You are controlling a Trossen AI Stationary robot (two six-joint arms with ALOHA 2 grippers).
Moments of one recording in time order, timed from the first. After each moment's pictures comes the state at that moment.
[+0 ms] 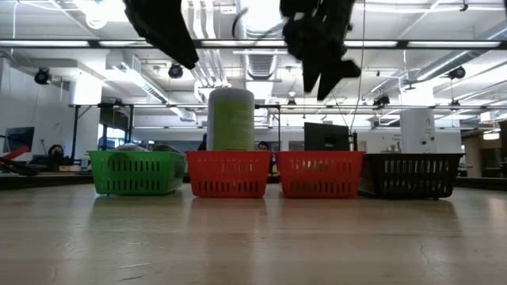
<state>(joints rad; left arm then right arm) -0.35 1.45 1.22 -0.78 -0.58 -0.47 -0.24 1.73 1.58 -1.14 -0.05 0.57</state>
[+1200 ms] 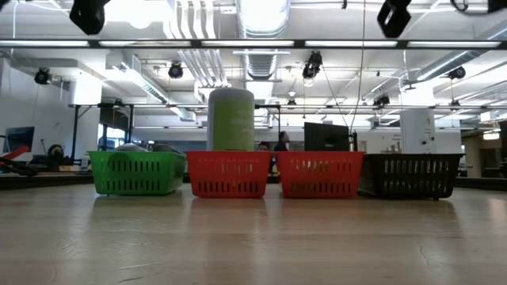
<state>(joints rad) -0.35 0.40 0.48 0.00 -0.38 -0.24 0.14 0.72 0.58 0.16 0.05 0.52</state>
